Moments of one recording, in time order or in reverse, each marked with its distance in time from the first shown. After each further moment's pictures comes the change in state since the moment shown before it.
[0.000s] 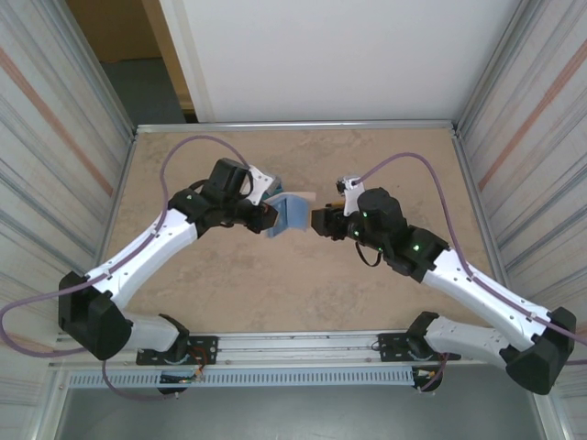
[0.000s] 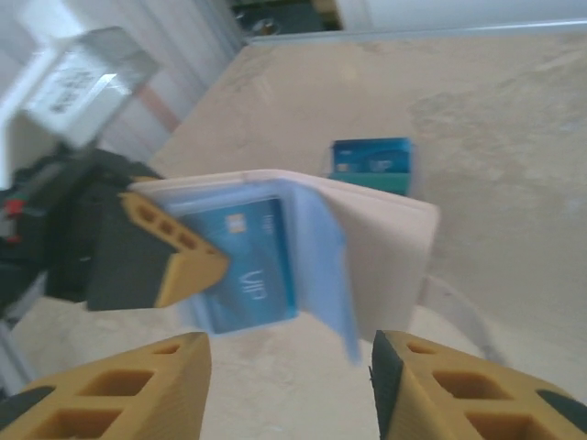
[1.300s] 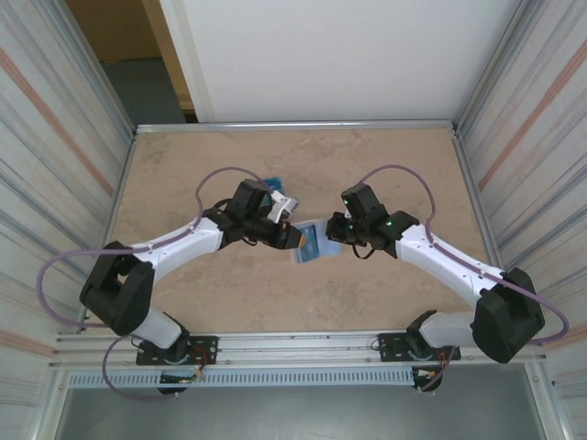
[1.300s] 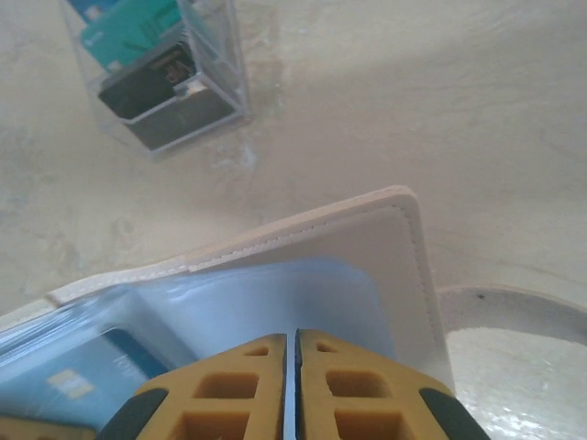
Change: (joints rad) left arm -0.062 0.193 -0.226 0.431 0.371 -0.245; right arm -0.172 0.247 -0.041 -0.184 -0.063 0.301
